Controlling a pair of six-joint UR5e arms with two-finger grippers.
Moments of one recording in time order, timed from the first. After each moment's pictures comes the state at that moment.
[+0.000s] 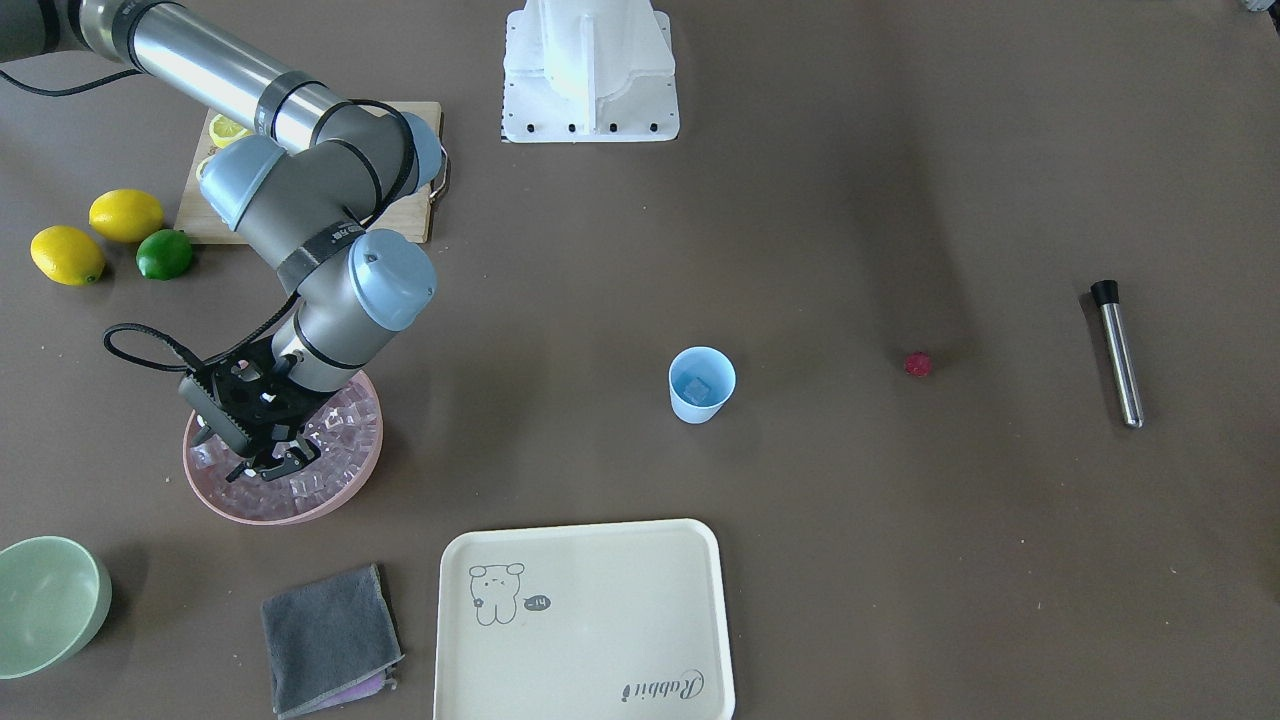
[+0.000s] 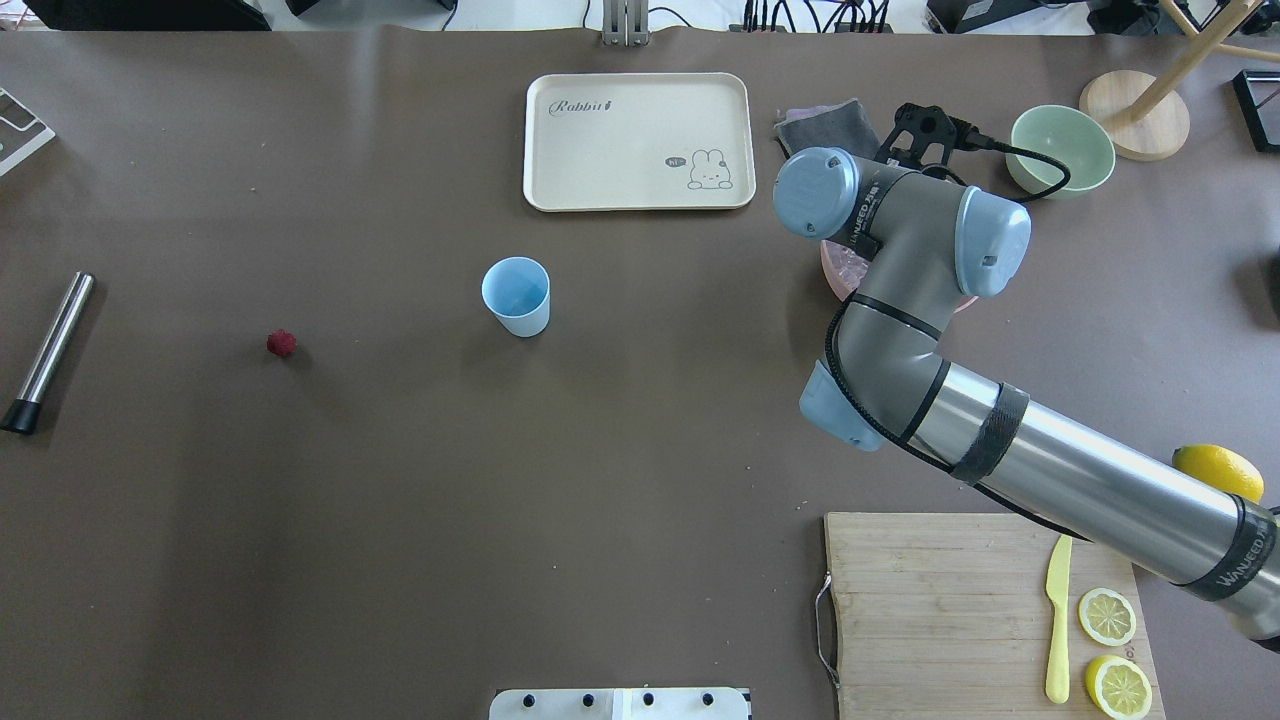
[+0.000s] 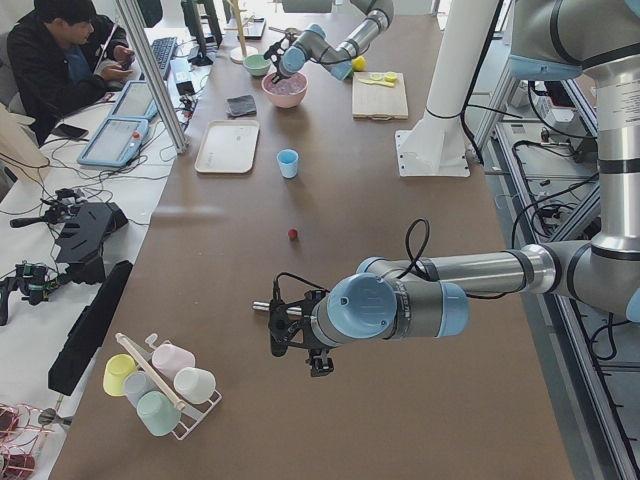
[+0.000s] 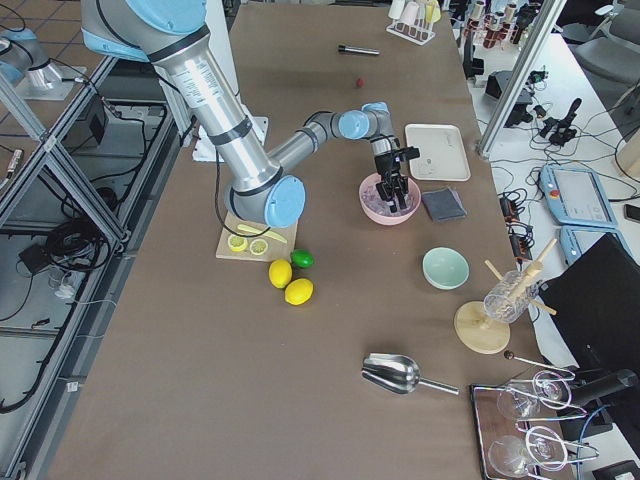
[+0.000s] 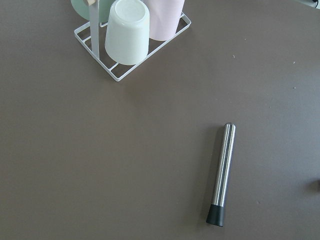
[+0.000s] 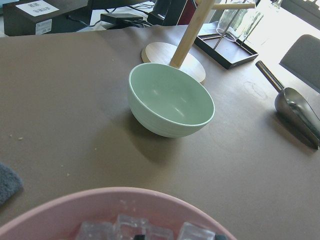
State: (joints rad) left arm -1.88 -1.35 -1.76 -1.67 -2.60 -0.02; right arm 0.69 -0.92 1.45 -1.98 1.29 1.65
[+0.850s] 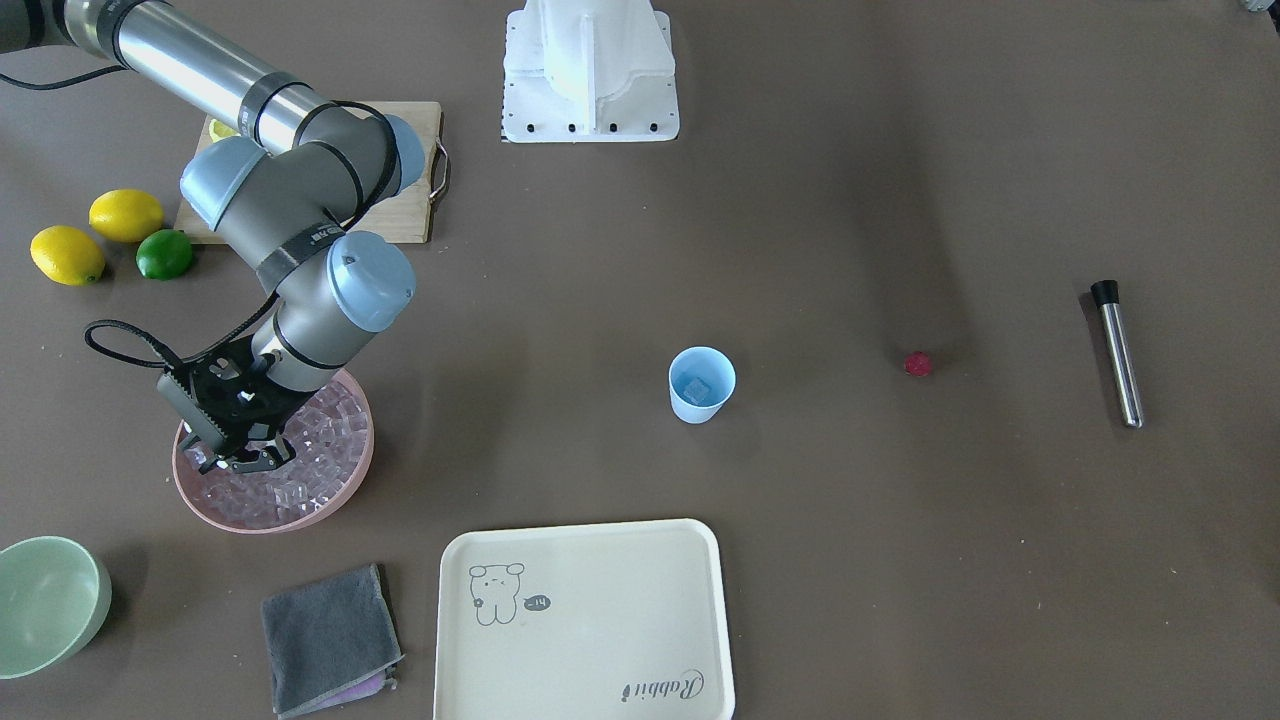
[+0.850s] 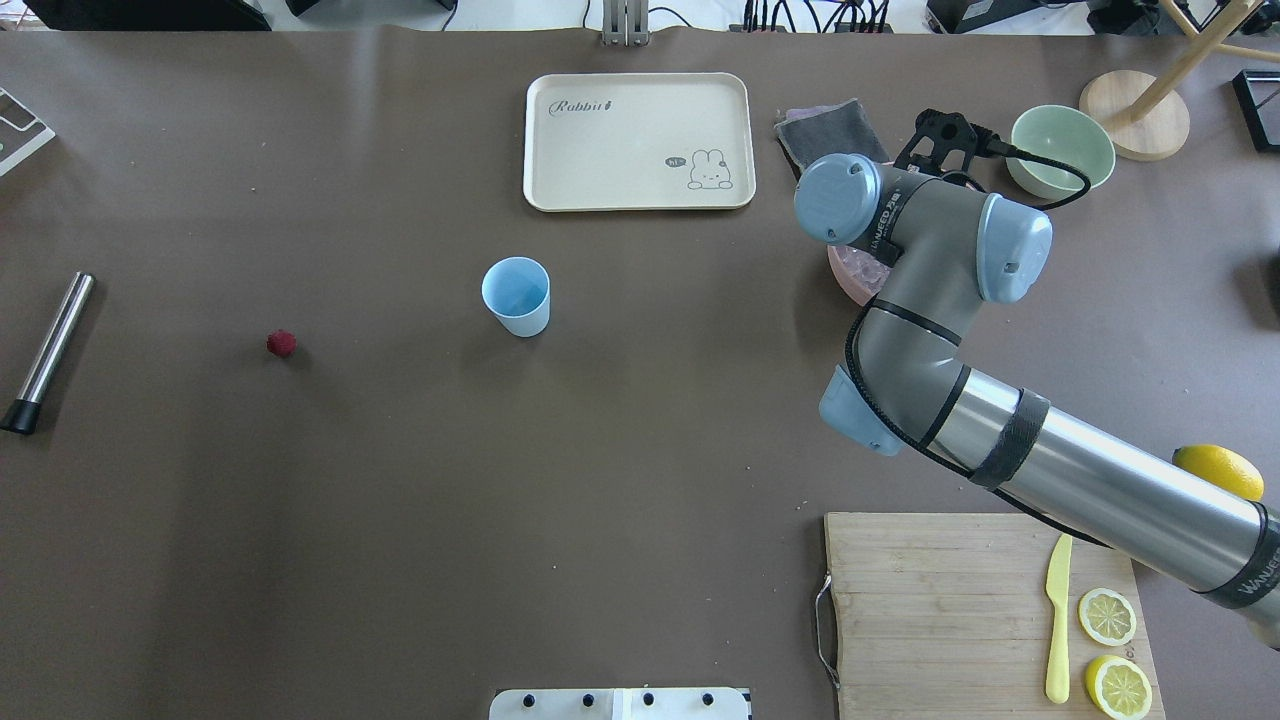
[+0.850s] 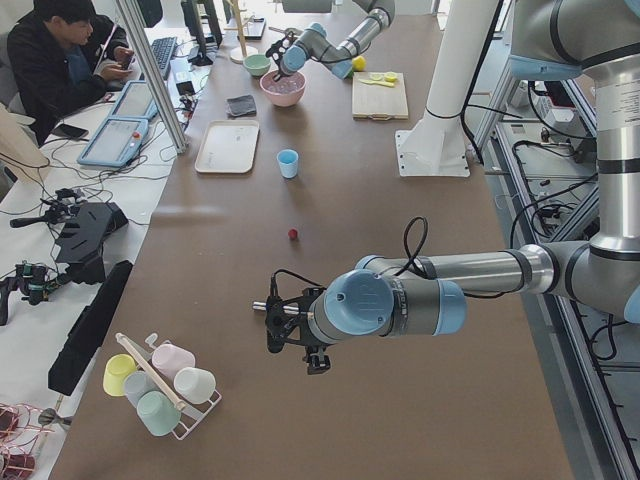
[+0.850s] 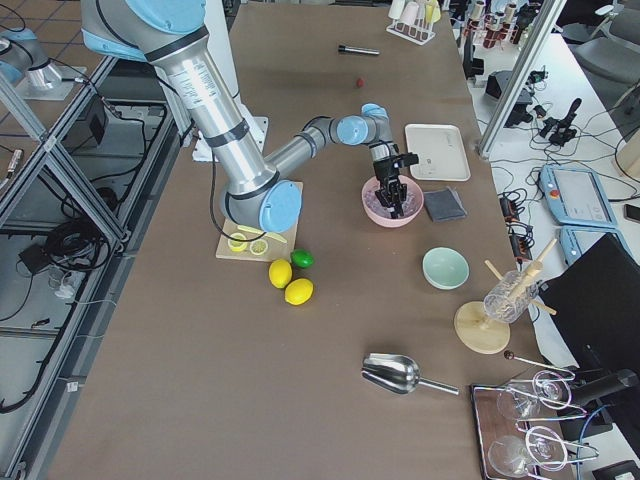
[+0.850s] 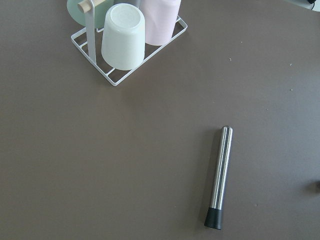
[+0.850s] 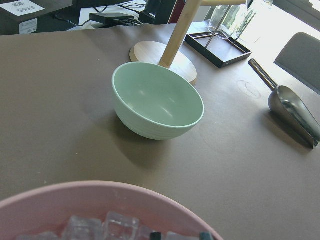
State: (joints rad) left arm -1.88 -1.35 -1.76 -1.67 -2.60 -0.02; right arm 0.69 -0.95 1.47 -1.97 1.29 1.67
